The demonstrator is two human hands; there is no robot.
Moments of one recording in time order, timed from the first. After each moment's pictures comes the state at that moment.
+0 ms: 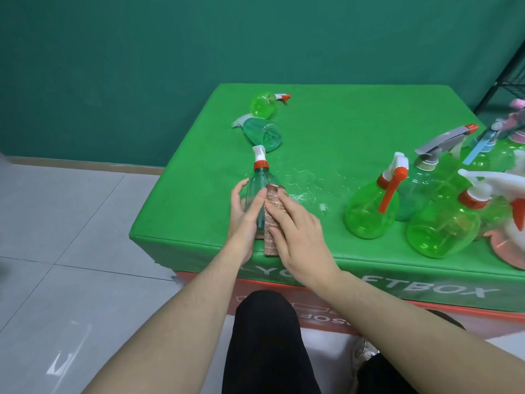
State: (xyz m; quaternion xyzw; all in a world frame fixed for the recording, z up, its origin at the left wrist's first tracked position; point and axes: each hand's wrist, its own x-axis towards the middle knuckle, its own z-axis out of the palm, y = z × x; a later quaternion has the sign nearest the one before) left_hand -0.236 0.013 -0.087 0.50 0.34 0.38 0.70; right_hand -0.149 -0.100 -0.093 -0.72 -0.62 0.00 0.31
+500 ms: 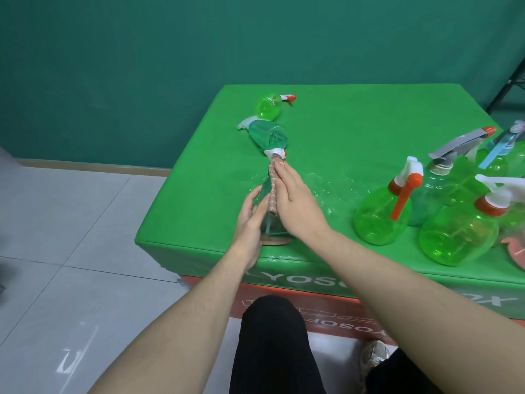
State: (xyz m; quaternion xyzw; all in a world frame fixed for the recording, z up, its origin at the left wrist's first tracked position) left_hand -0.241 0.017 -0.089 0.48 0.33 0.32 0.75; right_hand -0.136 -0.032 -0.045 -0.74 -0.51 0.16 0.41
